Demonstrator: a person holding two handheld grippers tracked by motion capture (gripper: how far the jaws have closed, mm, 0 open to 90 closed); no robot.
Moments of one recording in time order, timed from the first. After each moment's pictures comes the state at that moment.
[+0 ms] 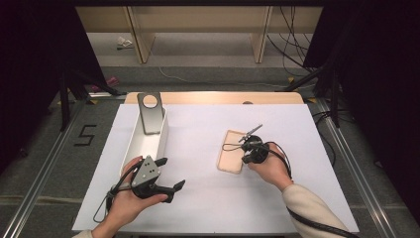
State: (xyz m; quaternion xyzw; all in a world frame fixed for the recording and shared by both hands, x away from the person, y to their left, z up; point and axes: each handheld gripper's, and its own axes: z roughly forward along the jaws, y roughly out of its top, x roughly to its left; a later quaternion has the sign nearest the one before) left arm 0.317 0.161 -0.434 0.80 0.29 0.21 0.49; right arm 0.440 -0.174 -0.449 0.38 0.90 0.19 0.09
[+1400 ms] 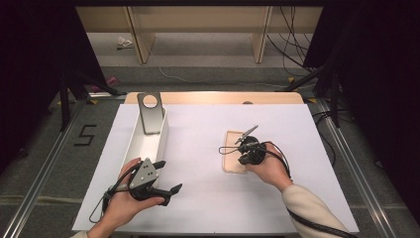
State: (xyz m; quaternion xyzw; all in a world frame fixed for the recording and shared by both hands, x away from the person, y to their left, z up) left arm 0.315 0.169 -0.439 0.82 0.27 0.20 0.46; right arm 0.434 -0.164 -0.444 0.34 0.91 0.19 0.10
